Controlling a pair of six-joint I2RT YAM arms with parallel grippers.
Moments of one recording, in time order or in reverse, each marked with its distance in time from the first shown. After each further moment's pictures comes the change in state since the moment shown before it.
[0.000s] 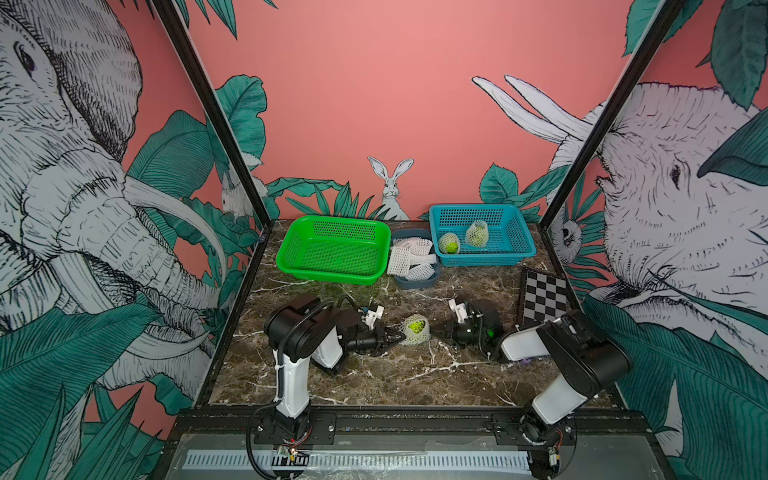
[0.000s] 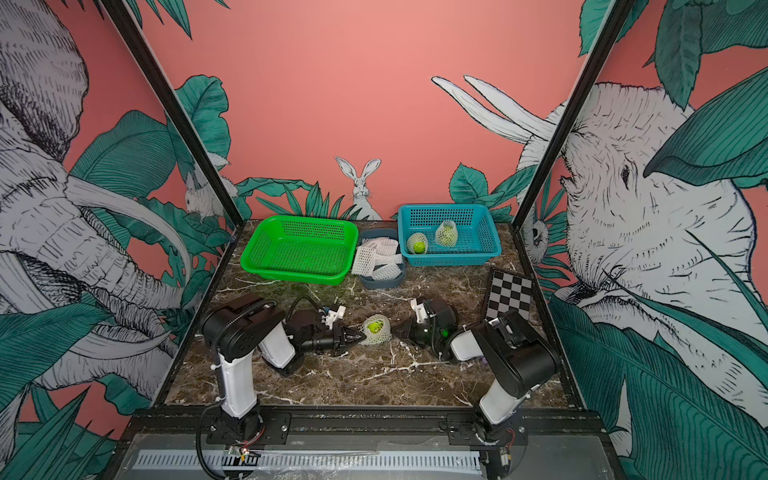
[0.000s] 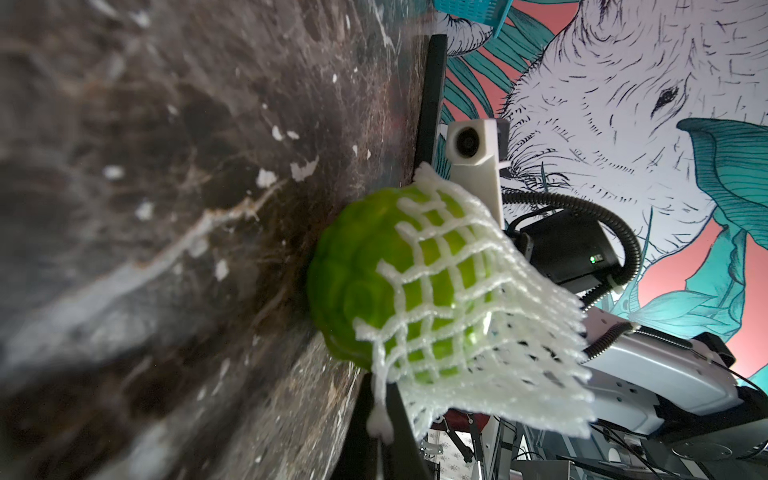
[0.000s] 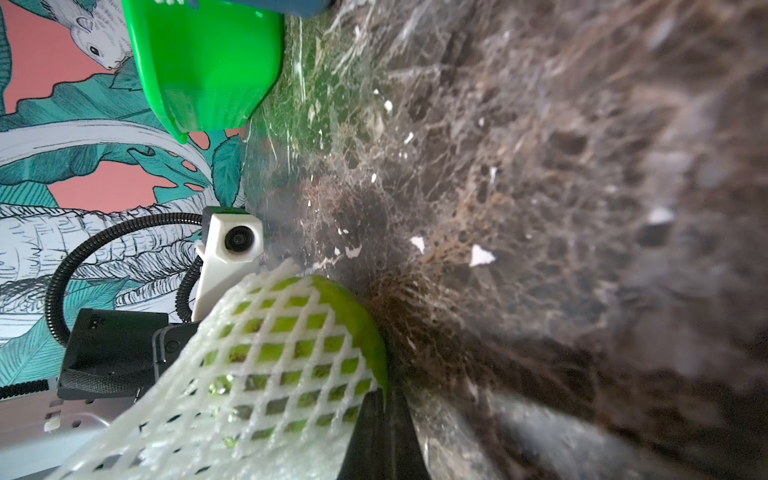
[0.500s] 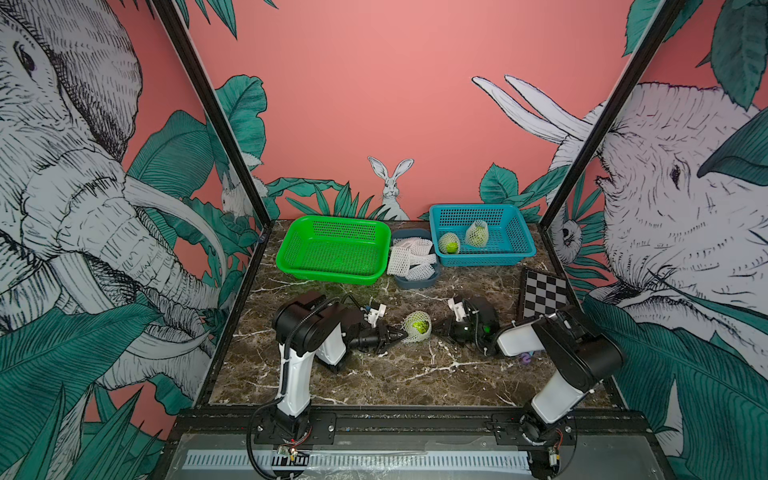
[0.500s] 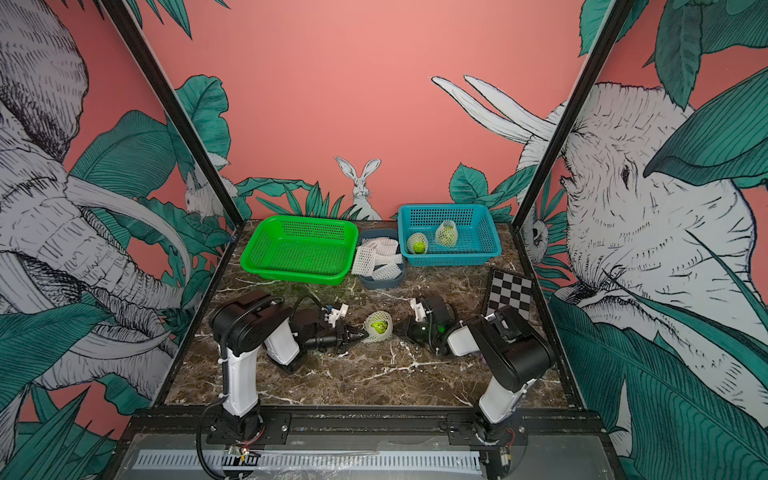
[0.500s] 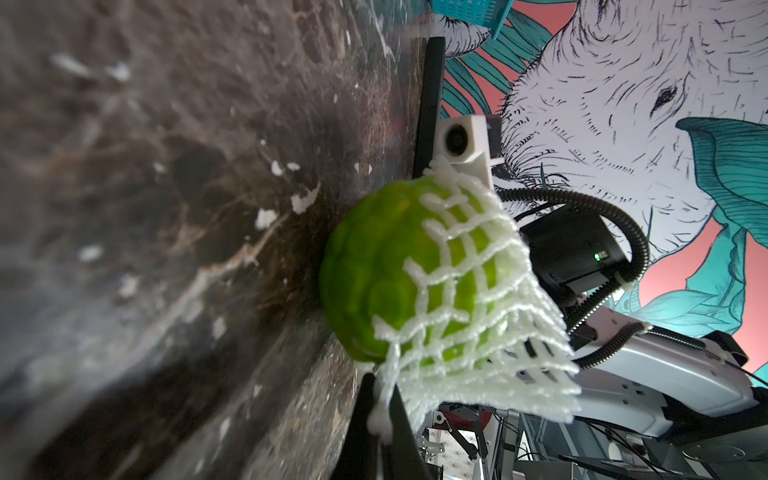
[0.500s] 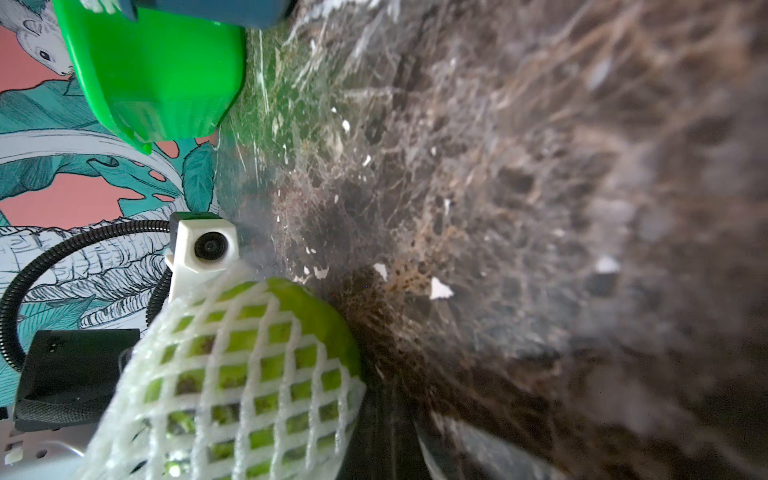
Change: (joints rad) left arm 0.000 0.061 0.045 0.040 0.004 0.000; right arm 0.005 0.039 0.045 -0.064 0.048 -0.018
